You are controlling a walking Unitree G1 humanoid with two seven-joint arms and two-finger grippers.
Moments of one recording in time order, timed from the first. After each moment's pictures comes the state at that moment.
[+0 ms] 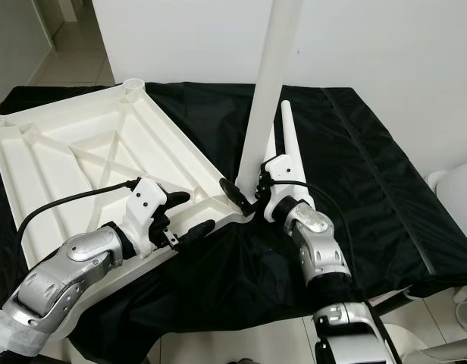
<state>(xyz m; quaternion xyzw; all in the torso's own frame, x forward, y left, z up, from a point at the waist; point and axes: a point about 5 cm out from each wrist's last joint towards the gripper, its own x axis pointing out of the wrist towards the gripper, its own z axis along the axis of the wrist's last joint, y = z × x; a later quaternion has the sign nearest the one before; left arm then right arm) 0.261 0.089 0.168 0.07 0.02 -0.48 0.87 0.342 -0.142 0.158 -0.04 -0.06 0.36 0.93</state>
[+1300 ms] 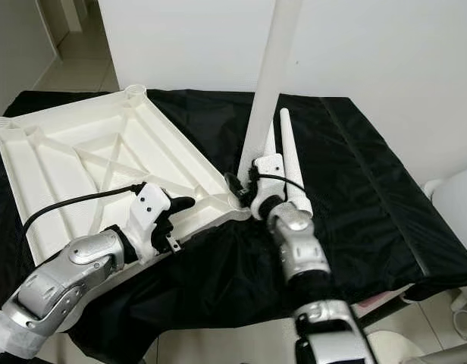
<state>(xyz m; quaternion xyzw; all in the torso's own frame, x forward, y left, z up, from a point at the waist) 0.256 0.084 0.167 0.06 0.02 -0.50 0.86 0.344 -0.111 0.151 0.02 -0.03 0.17 0.99</state>
